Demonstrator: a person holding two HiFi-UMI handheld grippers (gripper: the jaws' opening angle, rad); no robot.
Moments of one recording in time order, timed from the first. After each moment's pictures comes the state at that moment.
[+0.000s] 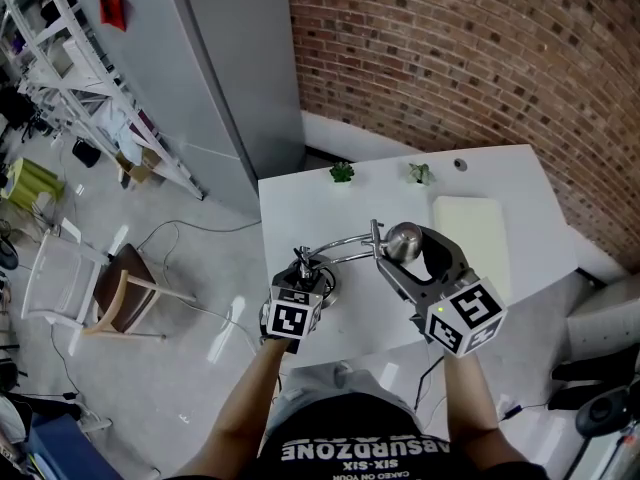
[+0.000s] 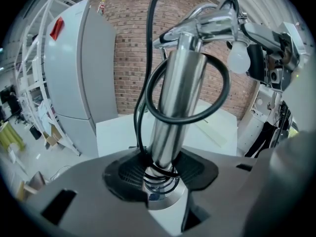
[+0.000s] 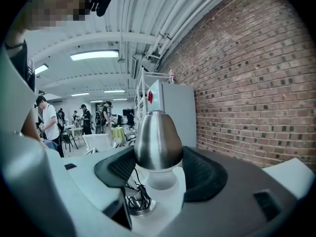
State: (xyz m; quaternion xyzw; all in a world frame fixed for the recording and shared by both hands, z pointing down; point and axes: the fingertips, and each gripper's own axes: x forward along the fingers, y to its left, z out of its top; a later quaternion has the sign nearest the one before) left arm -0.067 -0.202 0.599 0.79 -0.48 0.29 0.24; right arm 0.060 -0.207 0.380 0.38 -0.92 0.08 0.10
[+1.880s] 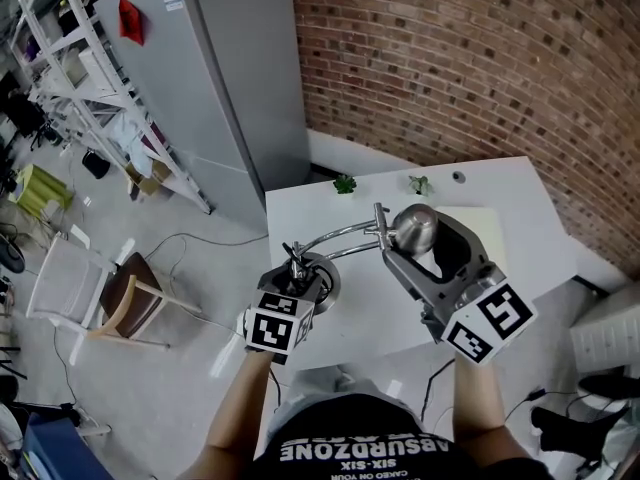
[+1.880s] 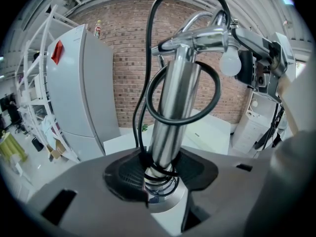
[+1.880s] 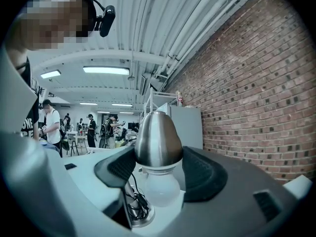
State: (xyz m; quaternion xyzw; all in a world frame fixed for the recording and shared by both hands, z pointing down) left arm -0.075 -0.175 0.488 0.81 -0.48 0.26 0.19; right arm 0.055 -0.171 0.274 0.36 -0.93 0.01 0.01
